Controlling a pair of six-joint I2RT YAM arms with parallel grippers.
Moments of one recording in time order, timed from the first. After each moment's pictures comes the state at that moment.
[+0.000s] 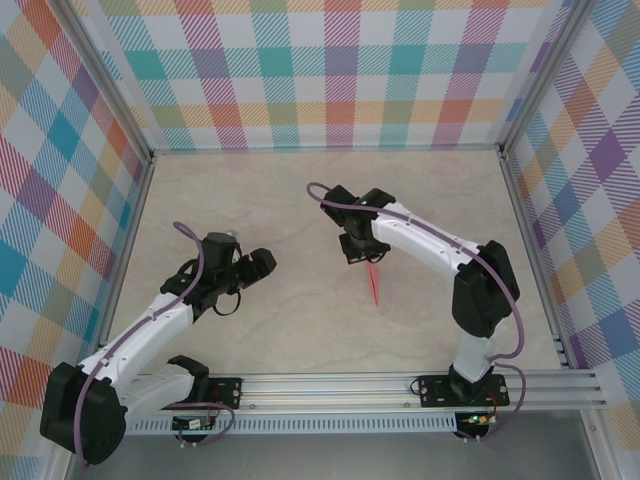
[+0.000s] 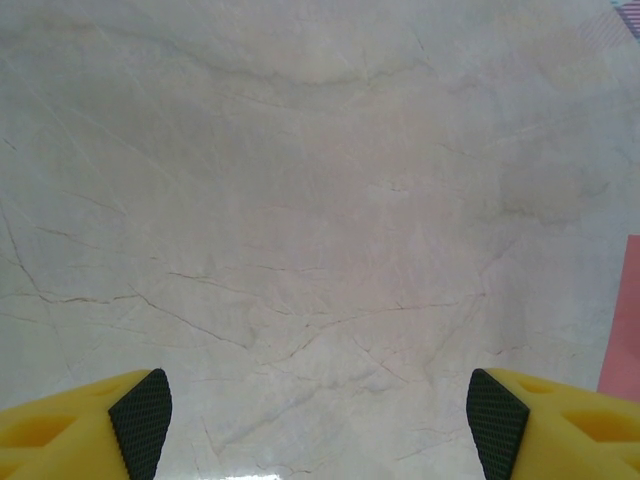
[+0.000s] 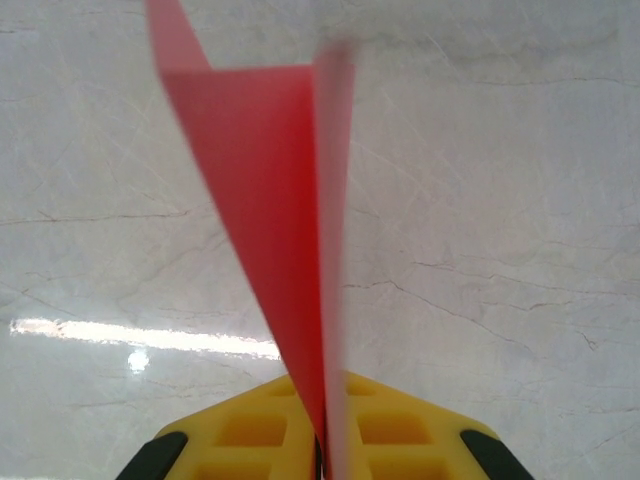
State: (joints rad) left arm -0.39 1.01 0.62 -0.39 0.11 -0.84; right arm 0.76 1.82 1.57 -1.20 0.27 0.51
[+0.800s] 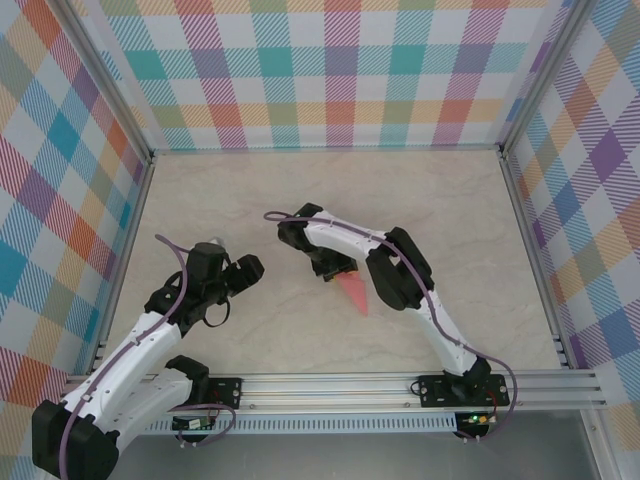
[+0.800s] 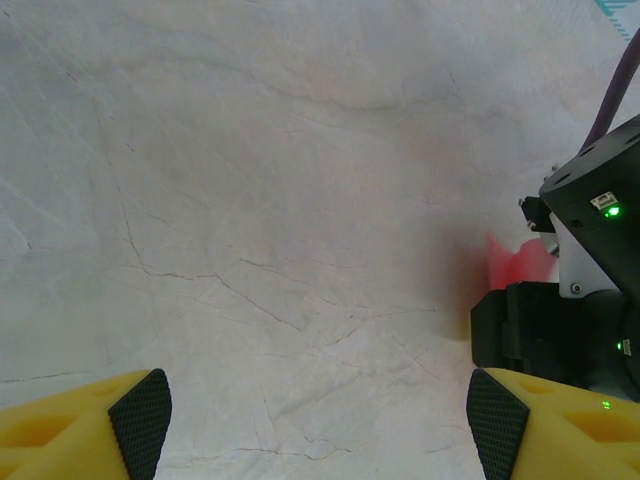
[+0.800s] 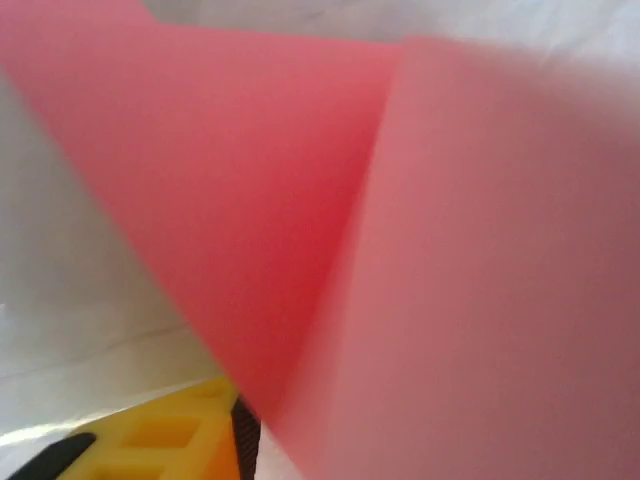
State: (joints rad) left arm -0.39 0.83 0.60 -0.54 0.01 -0.84; right arm 0.88 2.40 2.02 -1.49 0.32 0.72
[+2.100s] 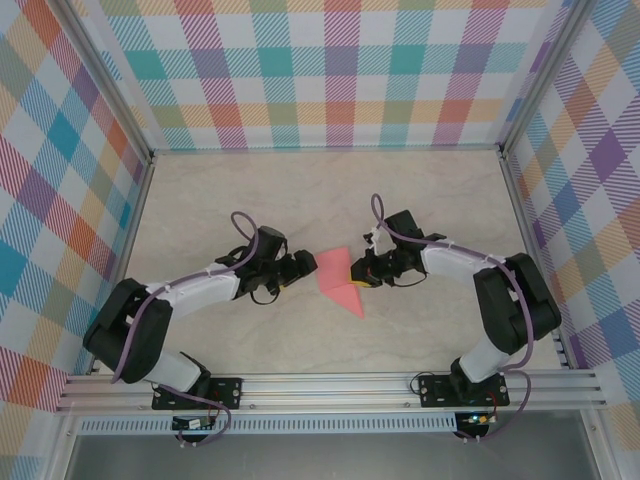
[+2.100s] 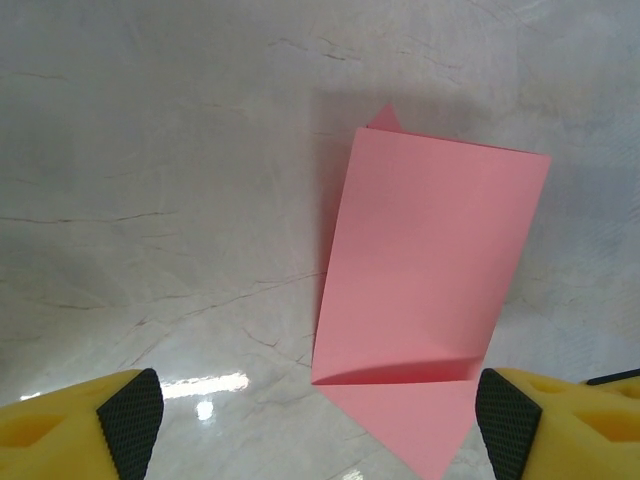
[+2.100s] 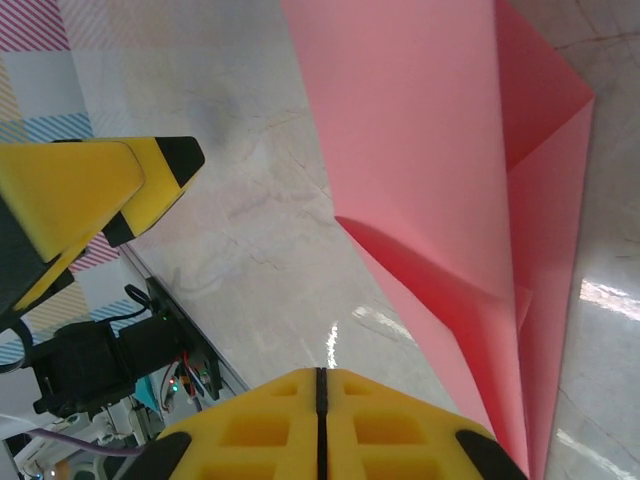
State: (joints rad) left arm -0.59 1.48 0.74 -0.15 0.22 -1.00; right arm 0.45 1.62 0.86 -0.35 -0.80 0.59
